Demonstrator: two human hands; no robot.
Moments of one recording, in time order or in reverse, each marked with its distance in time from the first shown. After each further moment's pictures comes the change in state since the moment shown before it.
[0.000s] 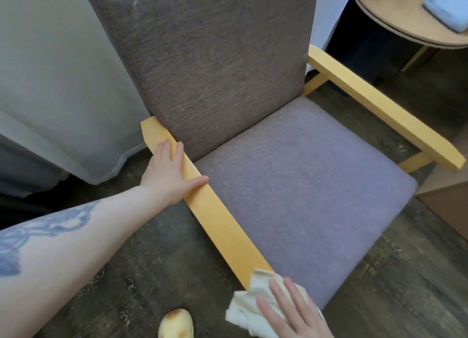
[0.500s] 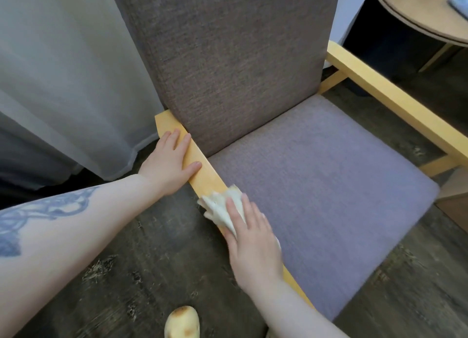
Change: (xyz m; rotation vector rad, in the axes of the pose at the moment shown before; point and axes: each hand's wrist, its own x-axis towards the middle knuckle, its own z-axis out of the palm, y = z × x) left_hand 0.012 -0.036 -0.004 -0.044 0.014 0.098; right_hand 0.133 -0.041 0.034 0.226 -0.032 0.270
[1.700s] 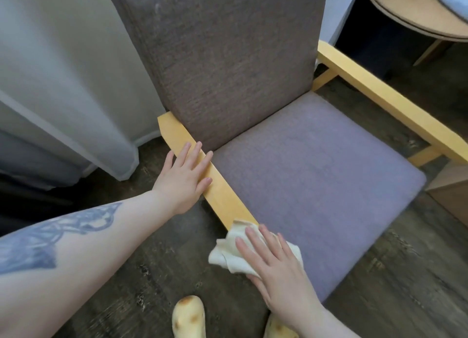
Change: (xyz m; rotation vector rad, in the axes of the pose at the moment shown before) left_hand -0.042 0.030 0.002 0.299 -0.095 0.197; right_hand -0.072 0.047 -0.037 -0.216 -0.287 -0.265
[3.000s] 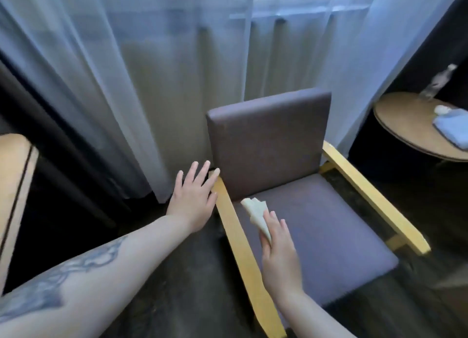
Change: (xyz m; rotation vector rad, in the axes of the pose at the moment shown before) left_hand -0.153 0.074 -0.217 -0.109 0.321 -0.373; right_hand -0.039 -0.064 -0.216 0.621 0.375 0.285
